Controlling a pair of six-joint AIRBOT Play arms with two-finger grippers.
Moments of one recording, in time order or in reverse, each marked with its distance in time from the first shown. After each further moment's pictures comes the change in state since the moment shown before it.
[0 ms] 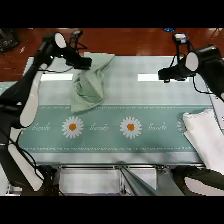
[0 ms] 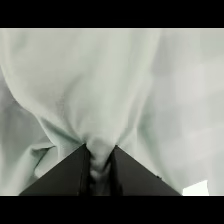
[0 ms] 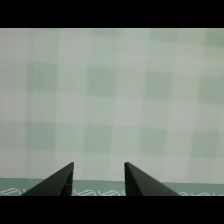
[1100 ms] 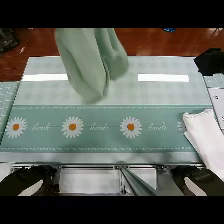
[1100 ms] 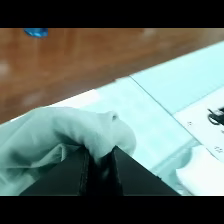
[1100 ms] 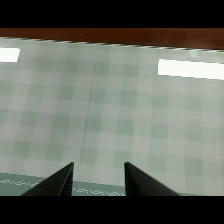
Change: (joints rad) left arm -0.271 0.986 -0.493 -0.134 0.346 -0.019; right arm 0.000 0.509 -0.003 0.129 0.071 -0.066
